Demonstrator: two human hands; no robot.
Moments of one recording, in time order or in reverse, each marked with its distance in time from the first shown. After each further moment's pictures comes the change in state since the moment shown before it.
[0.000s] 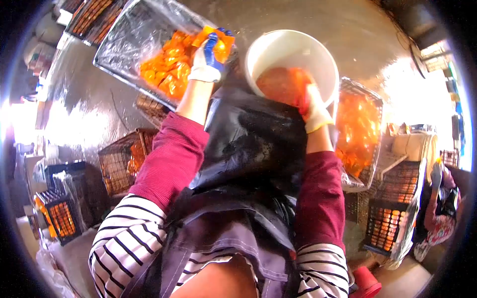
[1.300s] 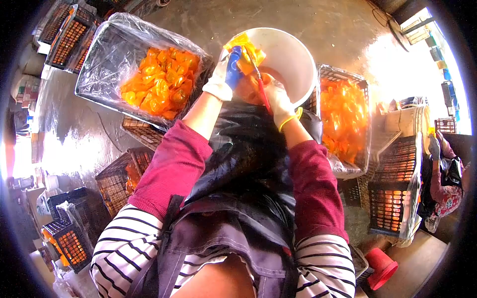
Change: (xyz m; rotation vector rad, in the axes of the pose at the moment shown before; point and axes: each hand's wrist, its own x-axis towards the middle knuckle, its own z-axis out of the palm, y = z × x) left_hand -0.017 -0.096 0.049 0.307 -0.037 -0.341; right_hand -0.006 0.000 0.043 -0.469 -0.016 0.164
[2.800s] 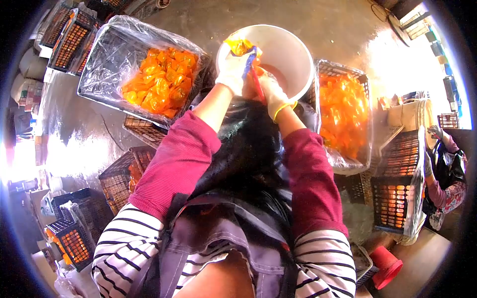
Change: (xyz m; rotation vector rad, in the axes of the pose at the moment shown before) left_hand 0.002 -0.010 0.030 0.372 0.166 -0.078; right_hand 0.046 0.046 0.001 0.119 0.046 -0.169
